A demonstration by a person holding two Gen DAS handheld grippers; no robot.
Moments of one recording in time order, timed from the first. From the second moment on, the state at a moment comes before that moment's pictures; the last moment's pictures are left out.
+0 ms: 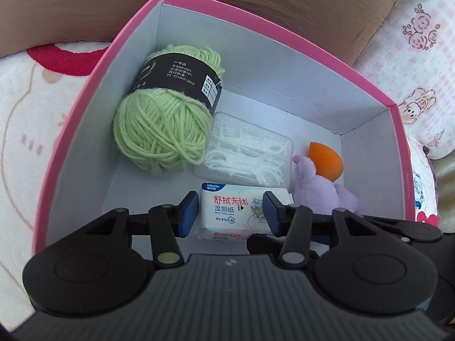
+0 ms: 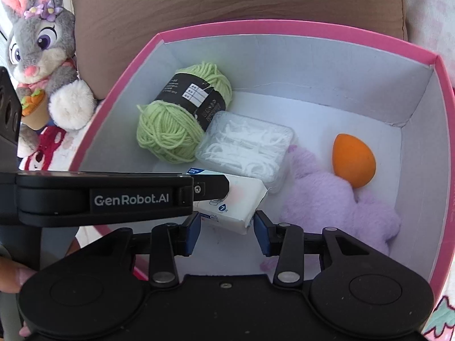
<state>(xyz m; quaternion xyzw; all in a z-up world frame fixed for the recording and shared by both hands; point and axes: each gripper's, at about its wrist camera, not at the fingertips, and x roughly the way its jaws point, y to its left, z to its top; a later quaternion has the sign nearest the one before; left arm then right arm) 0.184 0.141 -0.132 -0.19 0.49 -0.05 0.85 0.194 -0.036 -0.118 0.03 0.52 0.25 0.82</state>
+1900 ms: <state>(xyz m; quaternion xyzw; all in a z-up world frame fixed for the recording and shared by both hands) 0.019 0.094 0.047 -0.09 0.45 -0.06 0.89 0.019 -0.120 0.033 -0.07 0.36 0.28 0.89</state>
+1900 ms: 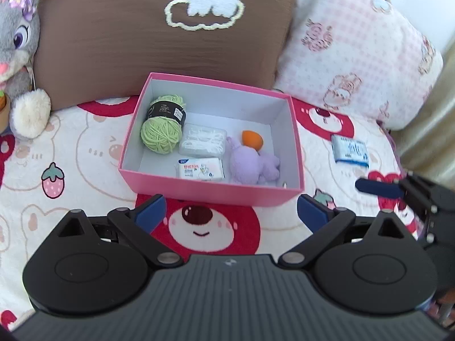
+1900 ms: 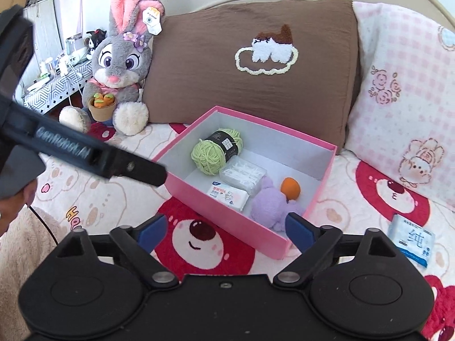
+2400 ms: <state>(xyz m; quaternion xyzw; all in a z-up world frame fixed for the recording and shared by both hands) -0.020 0.045 0.043 -0.03 0.46 -0.09 0.88 -0.019 -0.156 0.038 -0.10 0.37 0.26 0.89</state>
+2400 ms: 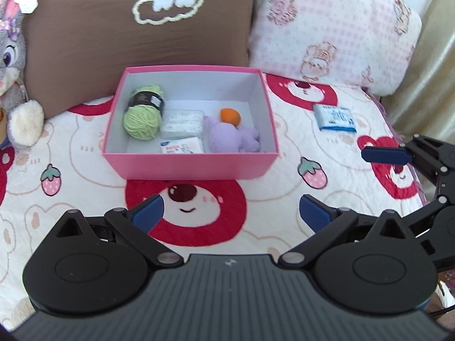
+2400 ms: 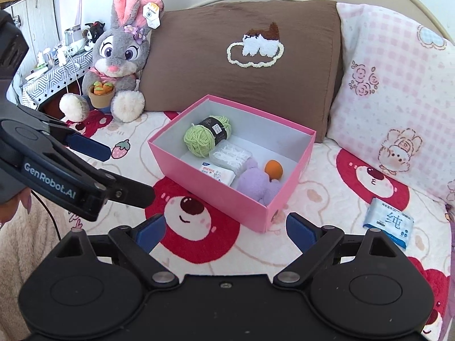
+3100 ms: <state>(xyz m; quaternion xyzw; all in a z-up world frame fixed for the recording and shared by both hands) -0.023 -0.037 0.039 -0.04 0.48 -0.17 0.86 -0.053 -0.244 0.035 -0.11 0.32 0.23 0.91</state>
